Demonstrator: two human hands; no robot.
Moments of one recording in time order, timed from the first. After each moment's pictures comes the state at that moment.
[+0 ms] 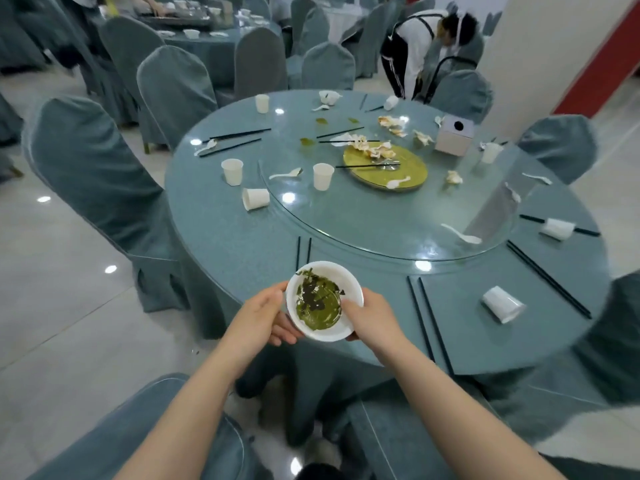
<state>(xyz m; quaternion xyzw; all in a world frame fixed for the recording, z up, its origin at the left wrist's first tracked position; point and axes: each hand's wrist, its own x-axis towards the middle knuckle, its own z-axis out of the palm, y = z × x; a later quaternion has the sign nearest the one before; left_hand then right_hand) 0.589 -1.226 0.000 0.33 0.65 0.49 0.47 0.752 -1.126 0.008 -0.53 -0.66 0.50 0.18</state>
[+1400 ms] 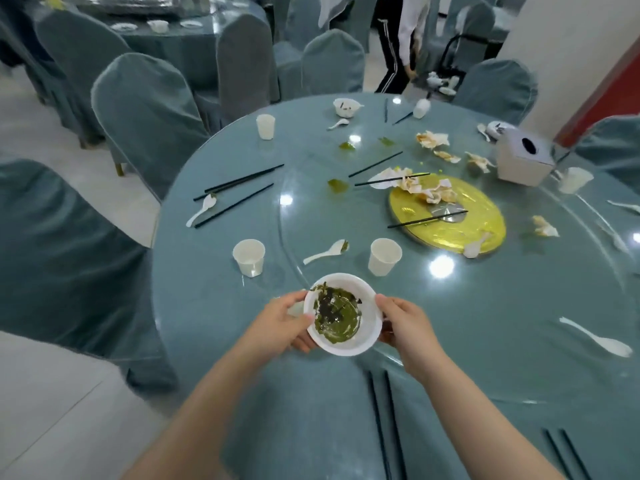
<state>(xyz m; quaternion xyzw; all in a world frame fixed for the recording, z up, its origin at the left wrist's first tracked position) 0.328 -0.938 -0.014 0.38 0.64 0.39 0.54 0.521 -0.857 -0.027 -0.57 -0.46 0.62 0.28</state>
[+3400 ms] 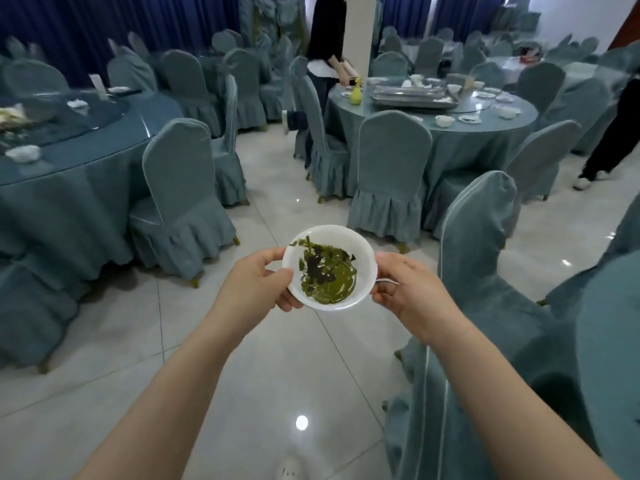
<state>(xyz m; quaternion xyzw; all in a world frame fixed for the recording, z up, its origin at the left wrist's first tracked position) -0.507 -1.131 0.108 0.25 0.78 0.53 0.21 -0.383 -0.952 0.093 -0.27 -0.54 0.78 0.16</state>
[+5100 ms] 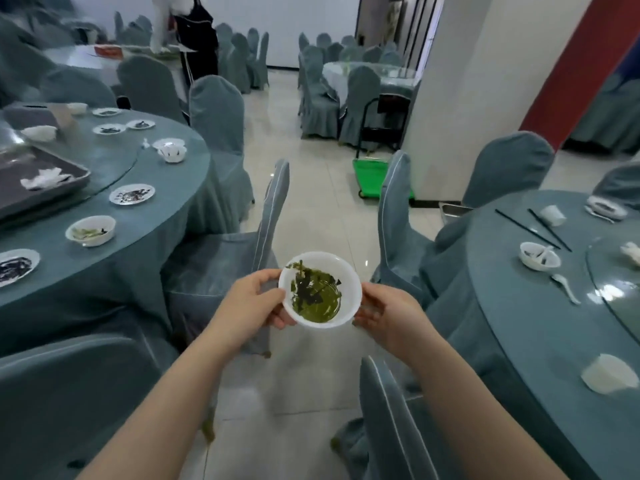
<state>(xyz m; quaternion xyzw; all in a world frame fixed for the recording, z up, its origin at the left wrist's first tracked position) -0.829 -0.070 0.073 0.59 0.48 0.33 0.56 -0.615 -0.123 0.063 -0.58 -0.27 0.57 0.51</state>
